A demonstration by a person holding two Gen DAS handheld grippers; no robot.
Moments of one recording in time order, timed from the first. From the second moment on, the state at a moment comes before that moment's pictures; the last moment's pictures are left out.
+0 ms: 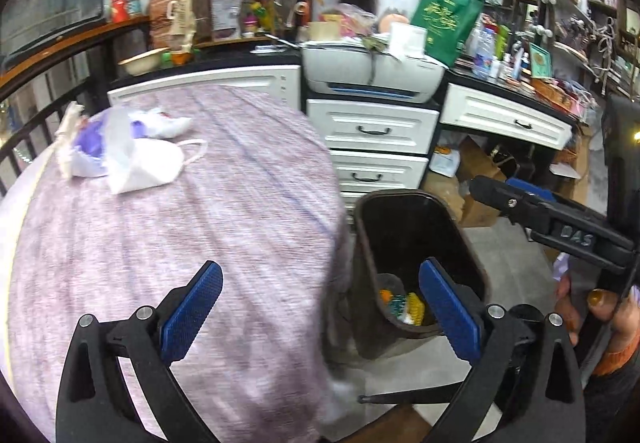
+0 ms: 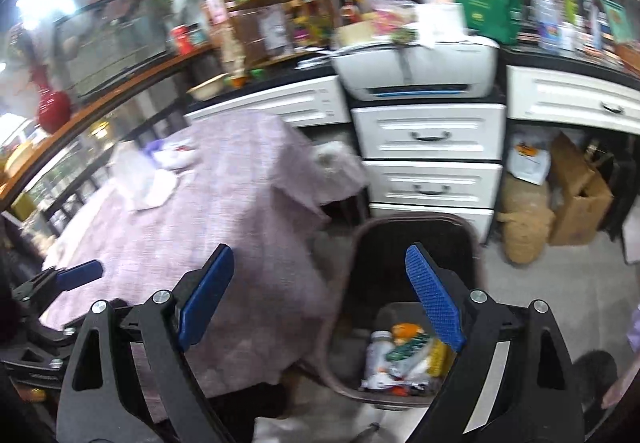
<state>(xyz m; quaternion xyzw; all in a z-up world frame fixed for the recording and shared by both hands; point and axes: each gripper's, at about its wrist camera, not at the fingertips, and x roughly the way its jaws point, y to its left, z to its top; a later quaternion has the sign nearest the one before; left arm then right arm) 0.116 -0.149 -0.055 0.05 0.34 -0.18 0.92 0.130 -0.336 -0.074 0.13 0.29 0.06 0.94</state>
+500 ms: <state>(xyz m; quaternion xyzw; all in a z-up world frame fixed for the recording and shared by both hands) 0.138 -0.020 -0.036 0.05 0.34 -0.06 0.94 0.179 -0.175 -0.043 0.00 0.31 0.22 0.92</state>
